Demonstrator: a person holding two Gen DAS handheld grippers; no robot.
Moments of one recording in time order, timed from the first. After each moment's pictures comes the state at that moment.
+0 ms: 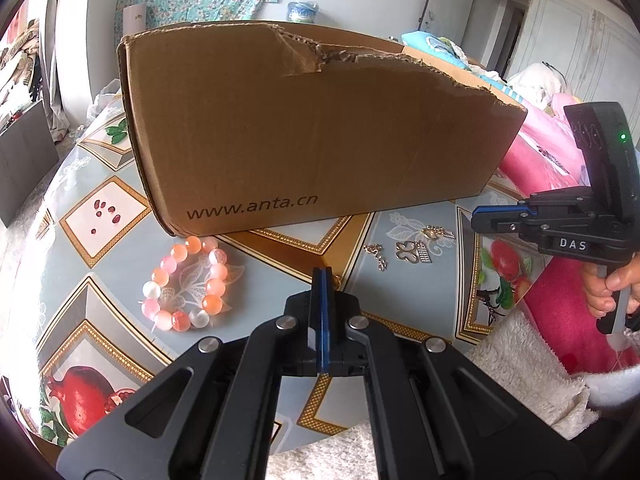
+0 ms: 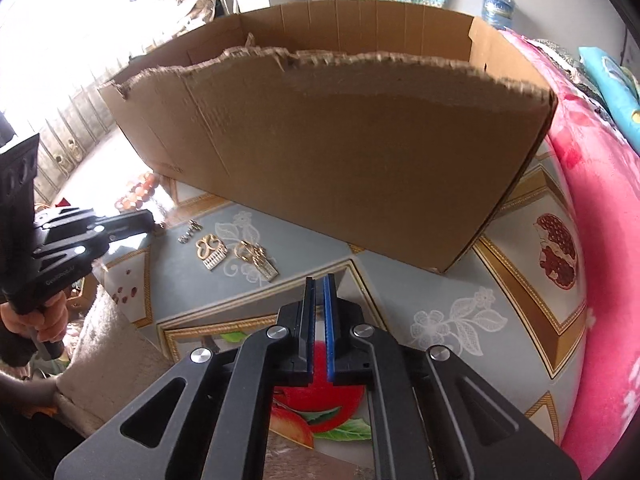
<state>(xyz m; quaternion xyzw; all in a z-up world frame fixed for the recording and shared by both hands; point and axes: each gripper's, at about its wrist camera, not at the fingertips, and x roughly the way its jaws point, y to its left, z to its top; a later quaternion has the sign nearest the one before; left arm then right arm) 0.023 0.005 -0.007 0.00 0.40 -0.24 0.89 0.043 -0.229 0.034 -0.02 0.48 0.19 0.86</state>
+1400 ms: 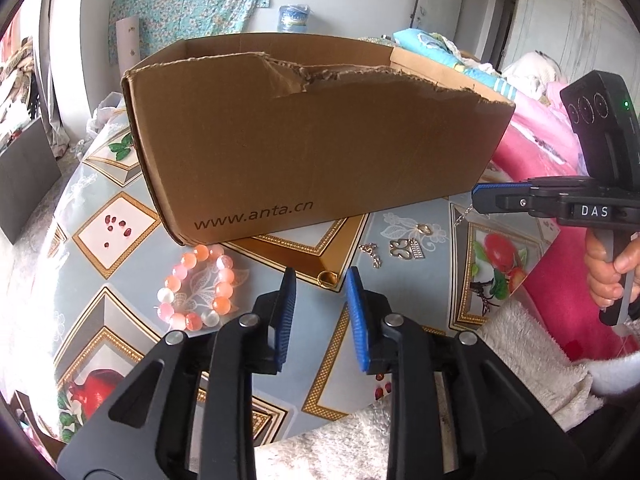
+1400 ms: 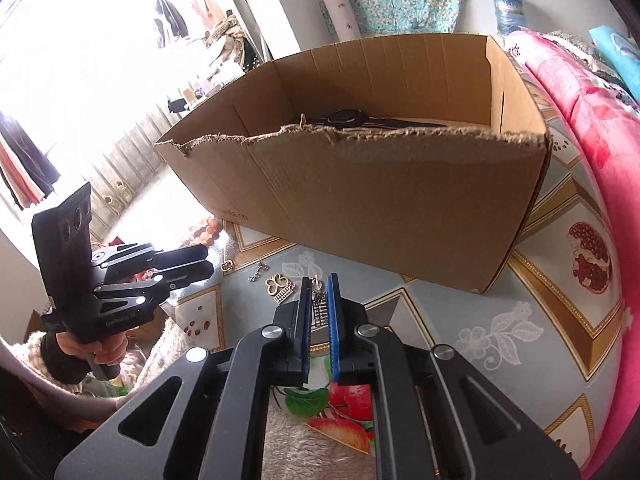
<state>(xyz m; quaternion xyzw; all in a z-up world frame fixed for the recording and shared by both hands) 0.019 0.002 0.001 0.04 0.39 -0.24 0.89 0.036 -0.257 0.058 0.07 0.45 0.25 0.86</state>
